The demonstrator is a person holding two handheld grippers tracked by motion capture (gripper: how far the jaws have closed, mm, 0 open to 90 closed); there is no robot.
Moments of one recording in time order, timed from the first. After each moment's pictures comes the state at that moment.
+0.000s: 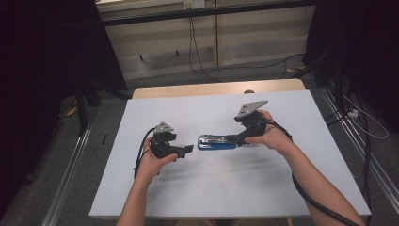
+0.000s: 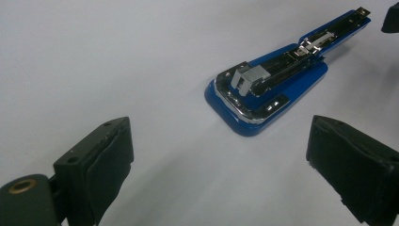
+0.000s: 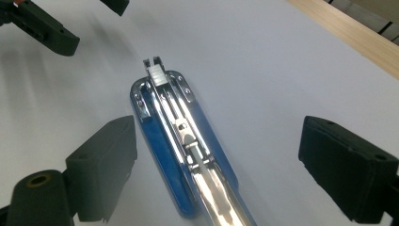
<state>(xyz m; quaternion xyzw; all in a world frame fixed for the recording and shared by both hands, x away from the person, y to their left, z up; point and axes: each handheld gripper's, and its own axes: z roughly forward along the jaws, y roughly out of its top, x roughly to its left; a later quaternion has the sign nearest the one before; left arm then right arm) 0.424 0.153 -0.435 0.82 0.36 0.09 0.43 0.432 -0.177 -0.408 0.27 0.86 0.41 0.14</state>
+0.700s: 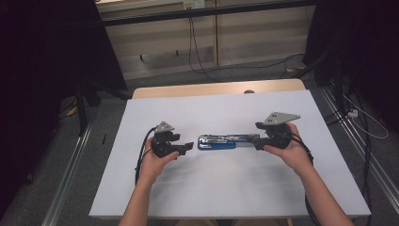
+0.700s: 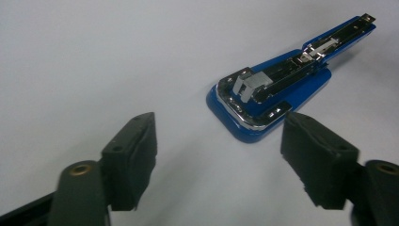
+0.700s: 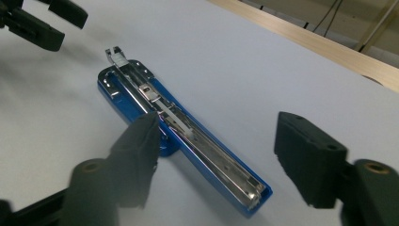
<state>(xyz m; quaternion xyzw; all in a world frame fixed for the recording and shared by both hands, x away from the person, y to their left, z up) 0.424 0.149 -0.434 0.82 0.37 0.10 0.44 0.378 -0.228 -0.410 0.37 0.79 0.44 0.21</state>
